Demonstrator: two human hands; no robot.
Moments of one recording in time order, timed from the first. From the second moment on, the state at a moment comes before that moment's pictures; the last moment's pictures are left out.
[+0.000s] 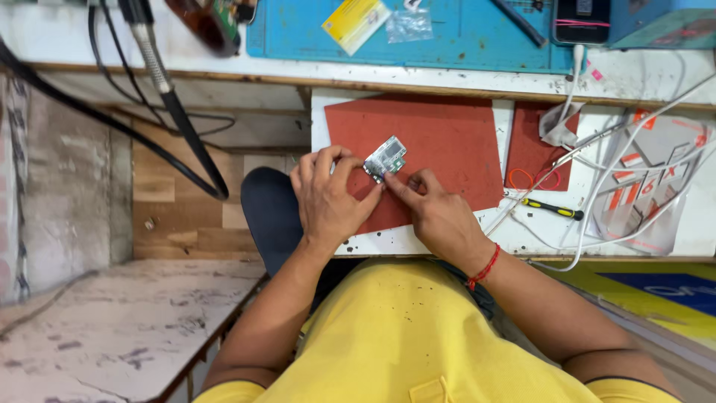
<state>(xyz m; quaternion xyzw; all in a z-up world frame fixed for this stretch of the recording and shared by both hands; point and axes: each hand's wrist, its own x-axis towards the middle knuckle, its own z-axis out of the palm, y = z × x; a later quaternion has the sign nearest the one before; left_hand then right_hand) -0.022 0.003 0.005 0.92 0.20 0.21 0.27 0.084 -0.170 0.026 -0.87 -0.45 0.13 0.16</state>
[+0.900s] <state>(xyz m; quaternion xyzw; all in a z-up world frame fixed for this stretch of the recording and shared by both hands) -0.023 -0.001 -0.002 0.92 0.22 0.19 0.27 0.074 -0.173 0.026 -0.87 -0.45 0.11 0.19</state>
